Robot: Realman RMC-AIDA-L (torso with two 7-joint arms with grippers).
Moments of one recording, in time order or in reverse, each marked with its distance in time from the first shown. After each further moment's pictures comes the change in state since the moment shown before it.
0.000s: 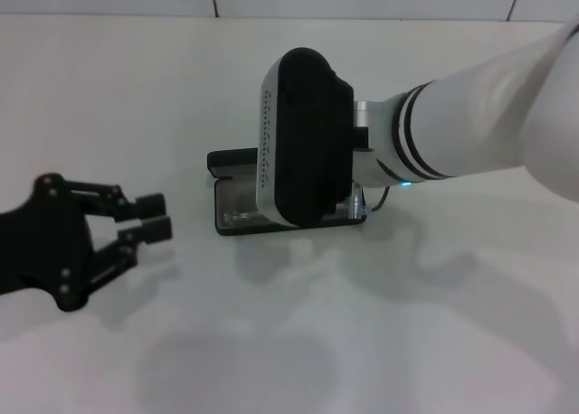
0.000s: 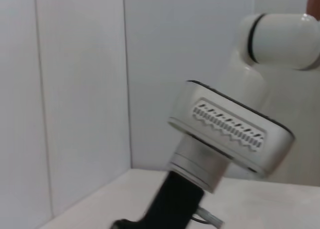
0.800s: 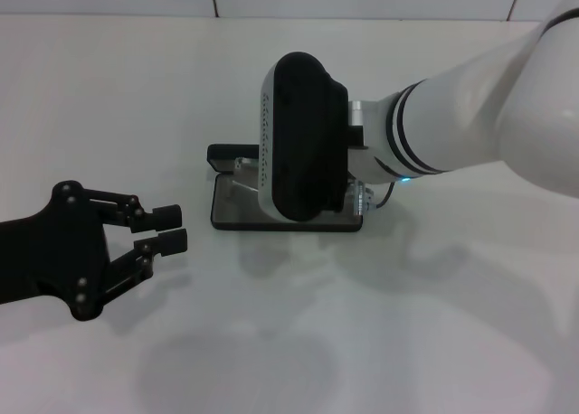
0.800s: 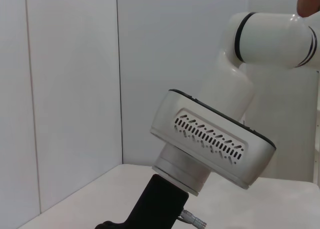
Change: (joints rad) left arm -0.009 0.003 0.045 0.006 0.016 -0.009 -0.013; right arm 0.059 0.000 -0.012 0.086 -0.002 -0.002 0.012
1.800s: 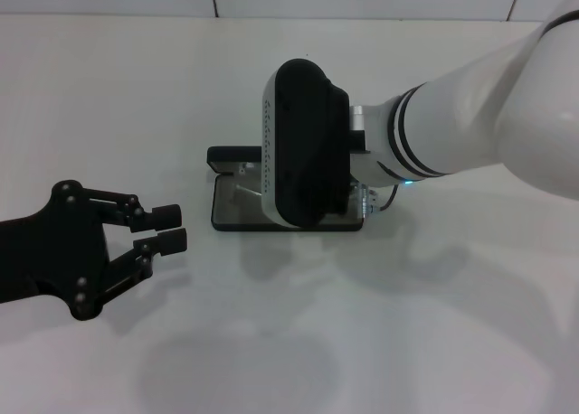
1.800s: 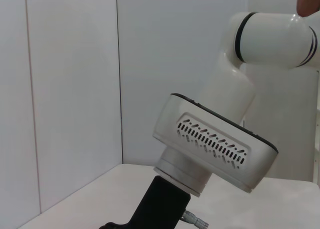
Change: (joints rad) left arm -0.002 0.002 0.000 0.000 0.000 0.000 0.000; right arm 0.000 0.000 -0.005 0.001 -0.003 -0.013 -0.012
